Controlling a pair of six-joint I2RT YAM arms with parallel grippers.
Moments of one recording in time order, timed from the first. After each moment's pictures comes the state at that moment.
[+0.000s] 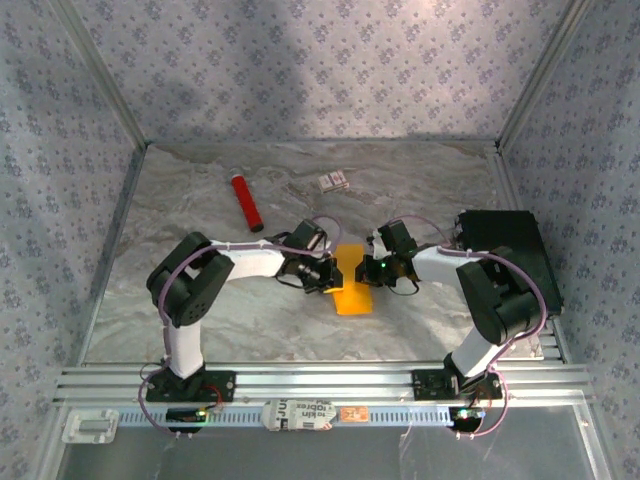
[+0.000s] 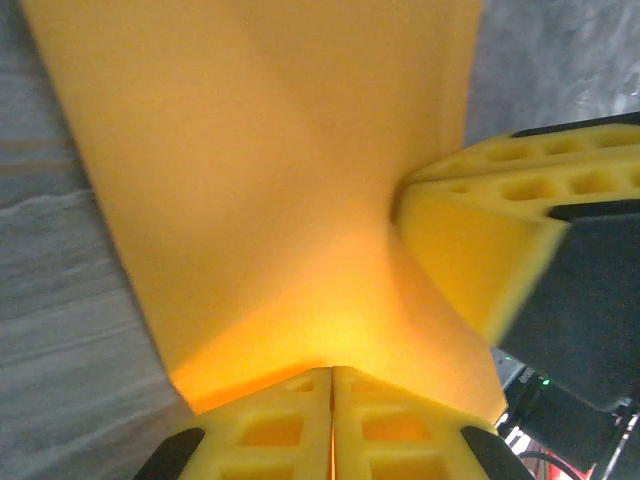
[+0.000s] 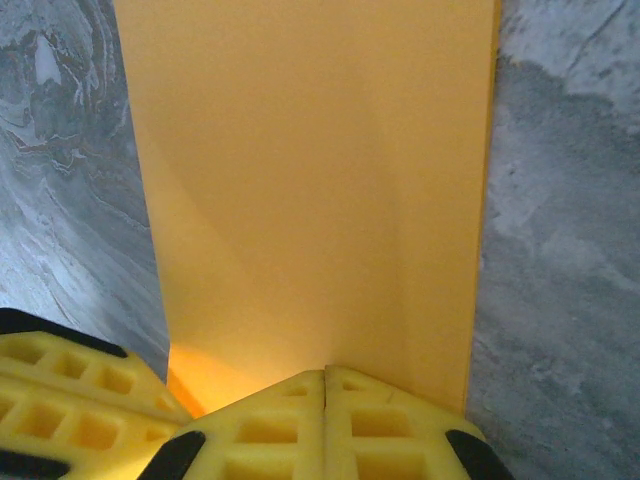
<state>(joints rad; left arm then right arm) -0.78 1.89 1.02 -0.17 0.58 -0.88 0.45 1.63 0.72 -0.16 -0.46 0.55</state>
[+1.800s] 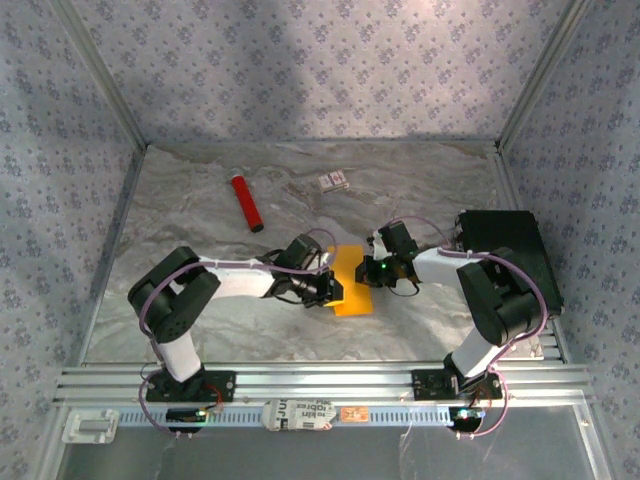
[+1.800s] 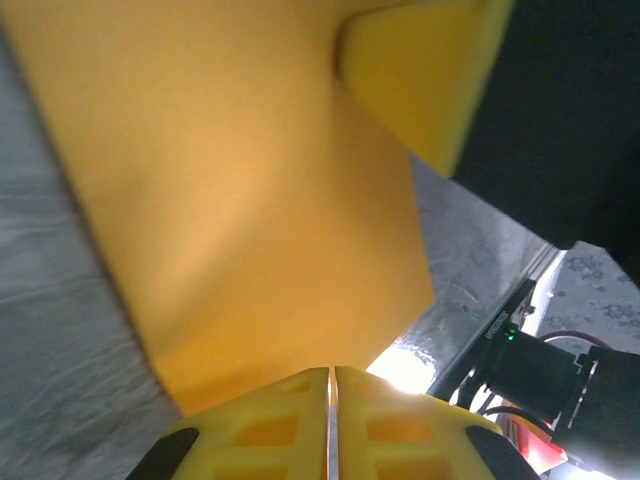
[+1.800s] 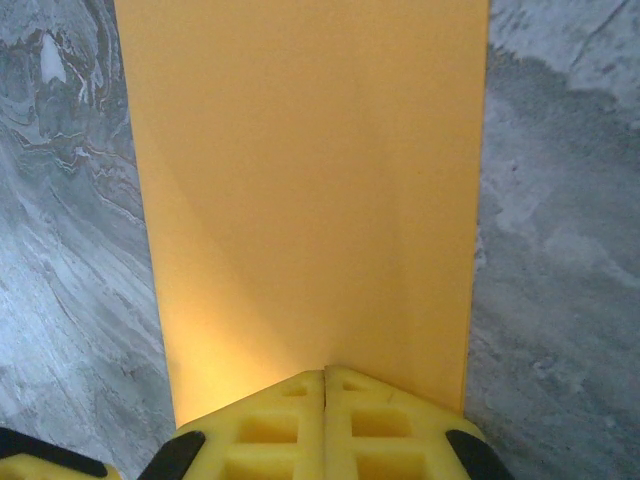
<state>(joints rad) -0.85 1.75 0.82 0.06 0.58 -1.03 0.45 1.63 0.70 -0.13 -0.46 0.55</state>
